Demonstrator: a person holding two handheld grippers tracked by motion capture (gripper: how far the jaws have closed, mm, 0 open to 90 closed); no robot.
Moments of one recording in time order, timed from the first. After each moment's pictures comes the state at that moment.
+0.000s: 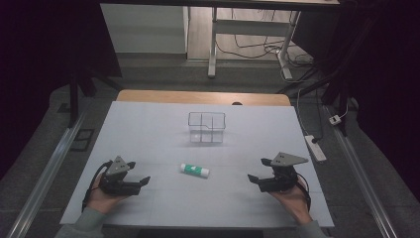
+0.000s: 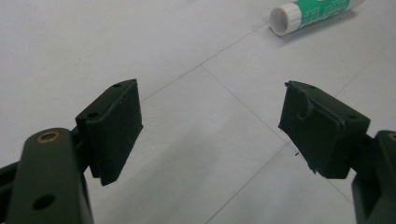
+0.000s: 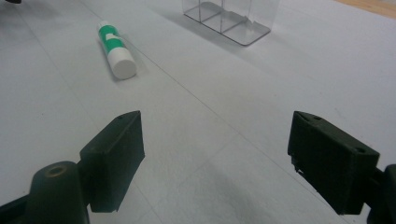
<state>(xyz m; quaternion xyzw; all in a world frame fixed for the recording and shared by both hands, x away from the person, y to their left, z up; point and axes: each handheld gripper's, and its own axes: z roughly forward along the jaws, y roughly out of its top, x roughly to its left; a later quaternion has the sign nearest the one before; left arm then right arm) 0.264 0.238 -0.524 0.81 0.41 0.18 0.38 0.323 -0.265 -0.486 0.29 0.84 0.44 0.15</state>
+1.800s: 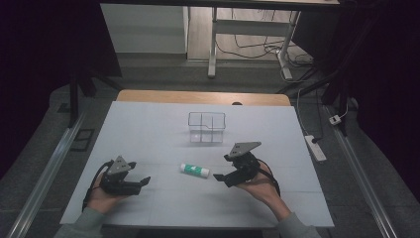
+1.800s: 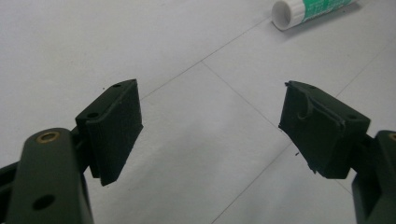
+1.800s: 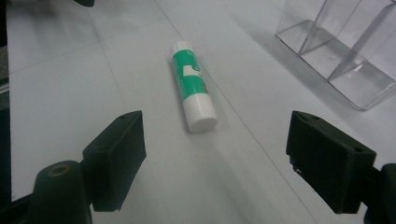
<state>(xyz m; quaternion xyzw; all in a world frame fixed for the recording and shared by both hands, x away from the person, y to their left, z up) 0.267 0.237 -0.527 0.82 0.40 0.17 0.37 0.343 -0.157 -0.470 0.20 0.90 0.39 0.07</state>
